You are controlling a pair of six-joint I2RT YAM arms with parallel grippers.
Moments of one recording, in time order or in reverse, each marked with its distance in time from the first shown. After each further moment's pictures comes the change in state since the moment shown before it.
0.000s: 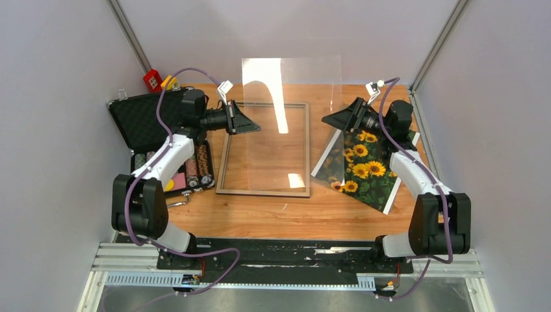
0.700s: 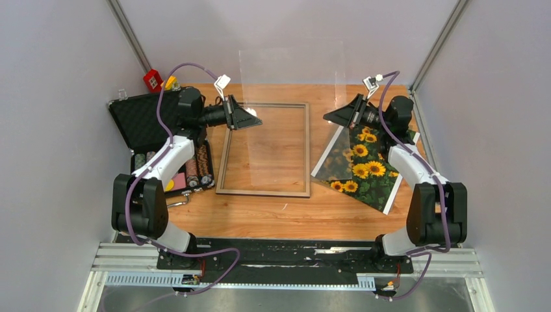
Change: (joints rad) left arm 0.002 0.000 -0.014 0.229 0.055 -0.122; right arm -0.007 0.079 0.058 0.114 -0.094 0.118
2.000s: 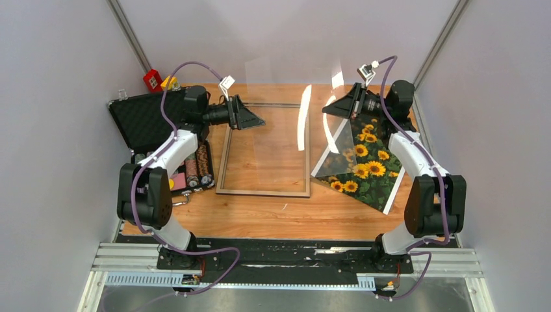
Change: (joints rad) left arm 0.010 0.097 0.081 -0.158 -0.027 0.193; right arm 0.000 0.068 0.201 -0.124 -0.136 0.021
